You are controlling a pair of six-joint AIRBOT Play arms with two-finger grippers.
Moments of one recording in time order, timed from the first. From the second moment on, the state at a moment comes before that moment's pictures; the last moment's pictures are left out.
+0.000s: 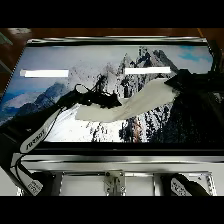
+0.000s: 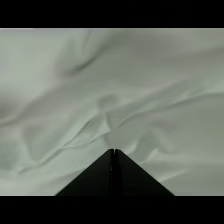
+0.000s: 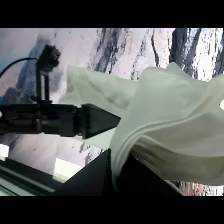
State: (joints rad) left arm -0.49 -1.88 1.43 0.33 -0.84 -1.21; right arm -0.23 -1.11 1.29 -0.76 1.32 1.38
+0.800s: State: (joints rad) left arm -0.48 -1.87 1.57 0.33 -0.88 -1.17; right arm -0.09 -1.09 1.29 -0.85 1.23 1.48
